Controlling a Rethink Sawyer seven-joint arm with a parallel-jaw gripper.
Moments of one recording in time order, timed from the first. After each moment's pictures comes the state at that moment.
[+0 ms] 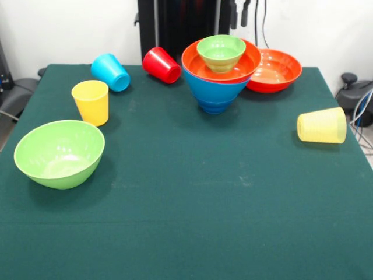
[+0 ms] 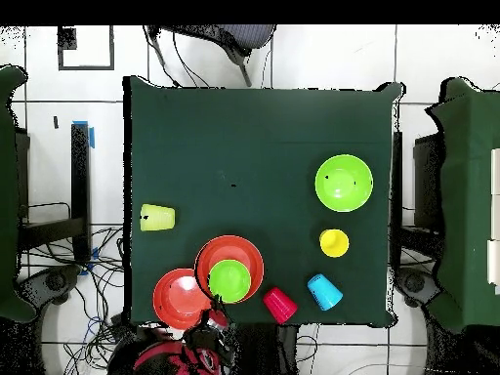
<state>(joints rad) -0.05 -1.15 0.63 2.52 -1.60 0.38 2.84</state>
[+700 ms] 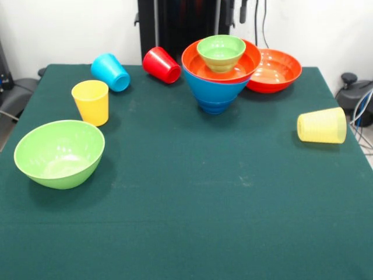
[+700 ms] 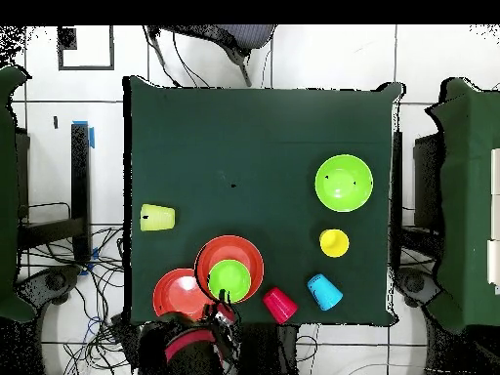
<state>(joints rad) -0.35 -1.24 0.85 2.56 -1.36 0.36 2.63</state>
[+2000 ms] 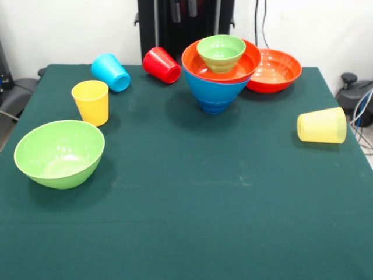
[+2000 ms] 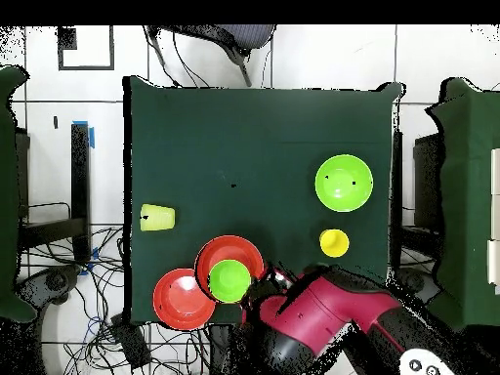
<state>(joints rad) -1.17 -1.12 1.38 2.45 -0.81 0.52 1.69</state>
